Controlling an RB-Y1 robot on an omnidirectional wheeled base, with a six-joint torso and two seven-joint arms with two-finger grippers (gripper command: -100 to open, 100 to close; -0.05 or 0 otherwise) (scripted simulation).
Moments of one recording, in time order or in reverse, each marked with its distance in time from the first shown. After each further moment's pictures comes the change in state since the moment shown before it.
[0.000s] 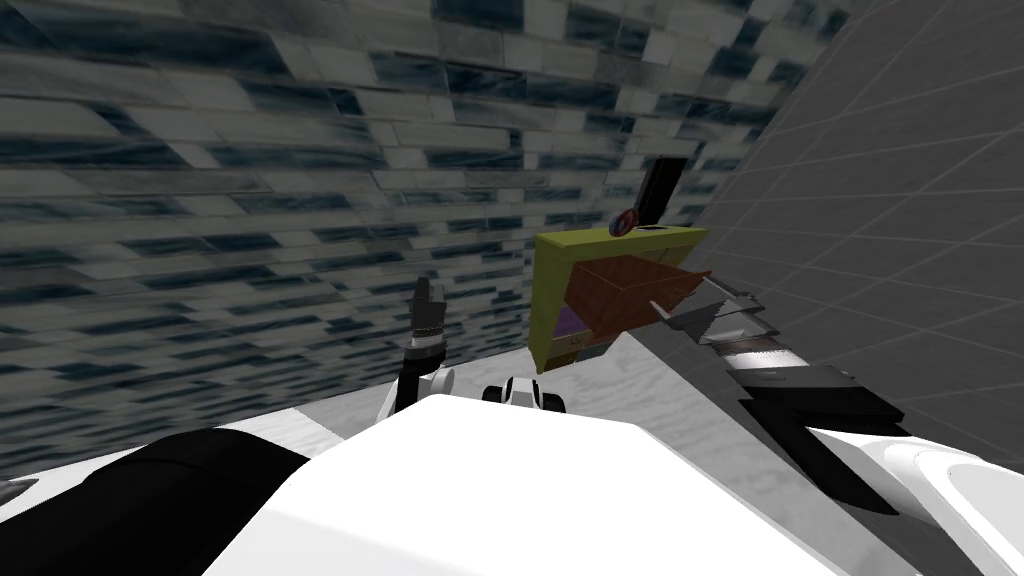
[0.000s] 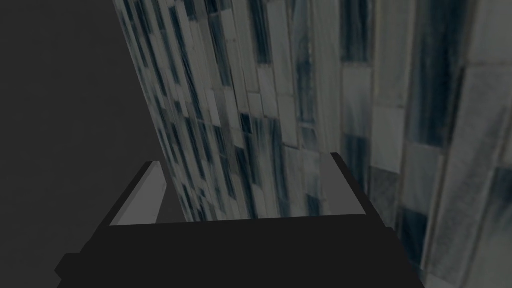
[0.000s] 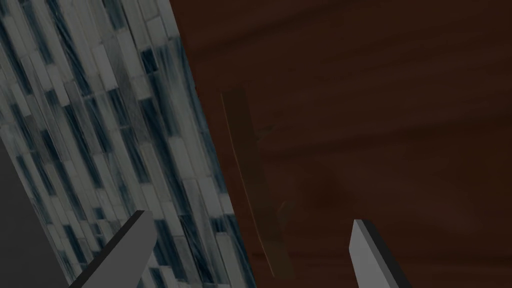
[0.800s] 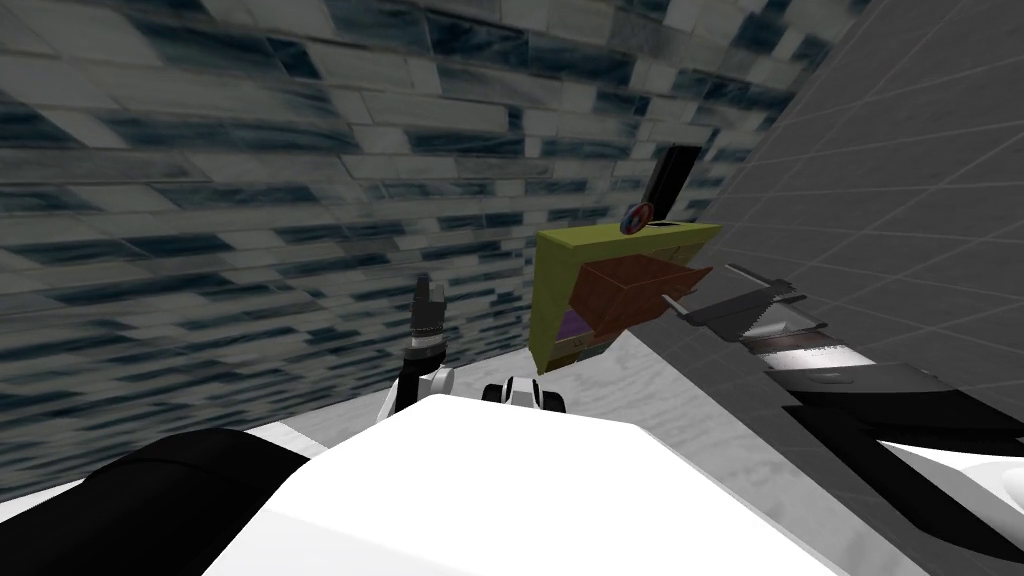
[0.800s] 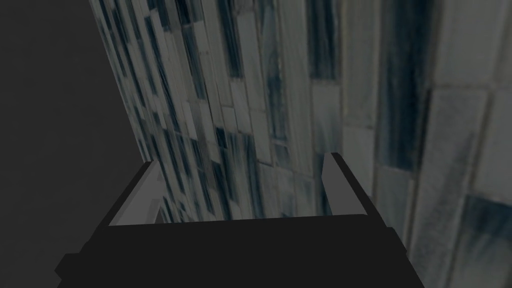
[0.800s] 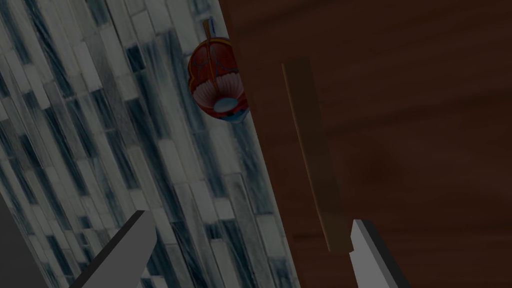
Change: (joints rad) left arm 0.000 0.000 0.000 0.000 0.000 0.000 0.000; right arm 0.062 -0.113 -0.100 -0.048 -0.050 0.012 -0.122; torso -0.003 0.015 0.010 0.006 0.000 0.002
